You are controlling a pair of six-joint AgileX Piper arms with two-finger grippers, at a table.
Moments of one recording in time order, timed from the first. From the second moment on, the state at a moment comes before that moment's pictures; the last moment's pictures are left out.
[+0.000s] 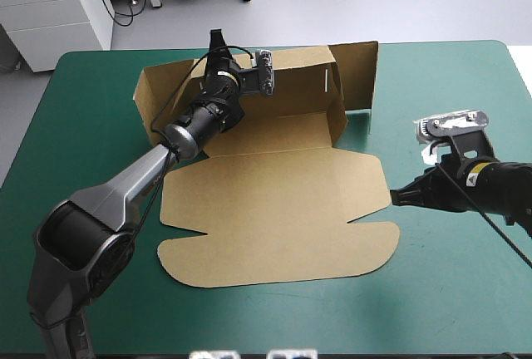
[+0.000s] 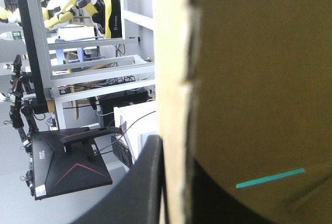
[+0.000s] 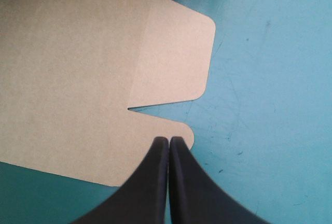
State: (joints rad) left arm -0.57 1.94 -1.72 1.00 0.67 0.34; right arm 0.27 1.02 -1.20 0.08 1.17 -0.01
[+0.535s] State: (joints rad) left arm -0.60 1.77 -1.70 0.81 0.82 0.35; right arm 0.27 1.01 -1.10 0.04 1.10 0.02
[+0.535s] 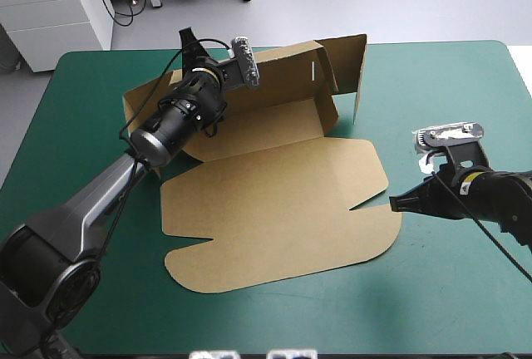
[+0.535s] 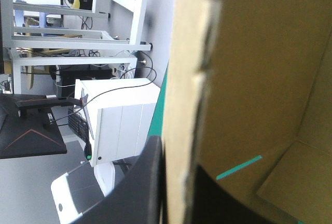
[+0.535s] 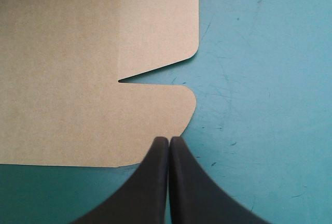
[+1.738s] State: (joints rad) left arm -0.83 1.46 -1.72 0.45 1.25 0.77; right arm 0.27 0.95 -1.09 0.07 1.02 0.05
